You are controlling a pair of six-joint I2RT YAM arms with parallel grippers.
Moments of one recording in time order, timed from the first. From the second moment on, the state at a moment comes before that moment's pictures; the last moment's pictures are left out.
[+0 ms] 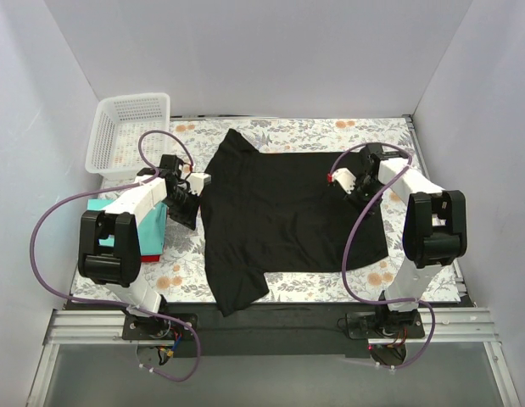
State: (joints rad) left arm -0.13 1.64 1.11 -0.82 0.30 0.30; right arm 0.11 1.77 1.29 -0.97 -0.15 -0.90
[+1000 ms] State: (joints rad) left arm -0.24 1.79 1.17 -0.75 0.34 0.29; right arm 0.13 1.76 1.18 -0.99 -0.10 -0.87
